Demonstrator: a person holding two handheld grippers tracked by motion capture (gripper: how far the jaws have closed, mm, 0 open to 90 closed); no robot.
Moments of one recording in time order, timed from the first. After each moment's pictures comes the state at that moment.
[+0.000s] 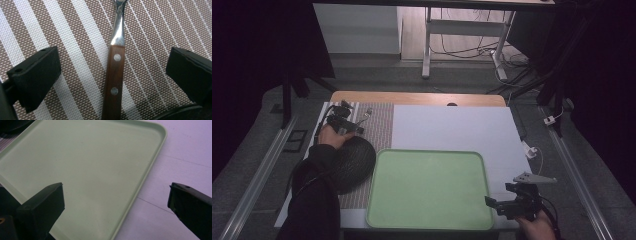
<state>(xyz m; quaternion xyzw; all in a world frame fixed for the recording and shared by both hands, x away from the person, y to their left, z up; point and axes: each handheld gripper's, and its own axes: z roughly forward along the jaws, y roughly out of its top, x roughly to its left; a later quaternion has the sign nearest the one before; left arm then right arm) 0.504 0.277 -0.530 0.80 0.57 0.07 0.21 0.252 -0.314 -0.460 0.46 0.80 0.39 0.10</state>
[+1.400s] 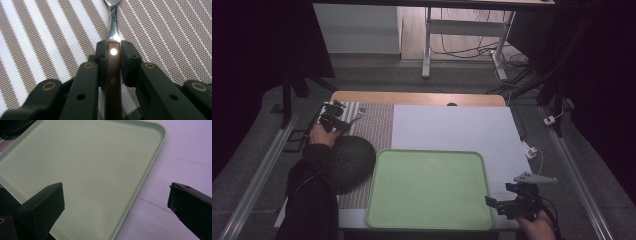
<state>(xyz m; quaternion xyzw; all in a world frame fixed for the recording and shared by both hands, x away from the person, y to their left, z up) 0.491 0.302 -0.518 0.80 0.56 0.11 0.21 0.253 -0.316 -0.460 0.46 0.79 0.39 0.10</state>
